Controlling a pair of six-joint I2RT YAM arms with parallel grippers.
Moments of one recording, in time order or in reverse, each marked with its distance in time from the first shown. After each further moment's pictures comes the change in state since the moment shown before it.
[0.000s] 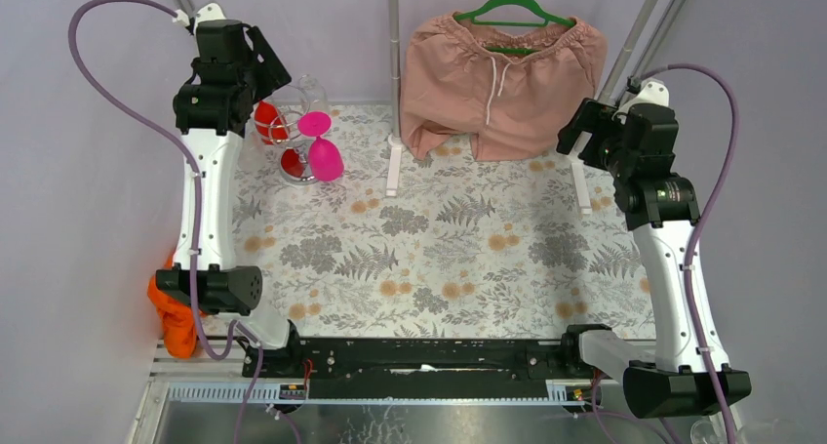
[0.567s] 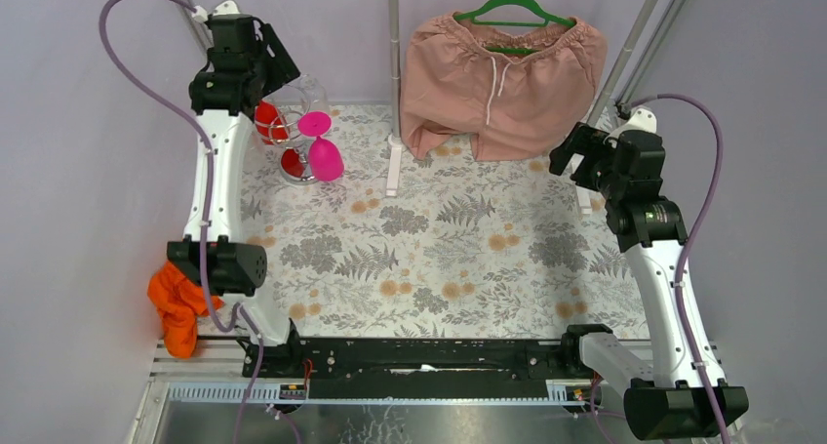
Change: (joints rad) left arm 0.015 0.087 0.018 0.053 0.078 0.005; right arm 0.000 -0.108 -0.230 0.100 -0.040 0.040
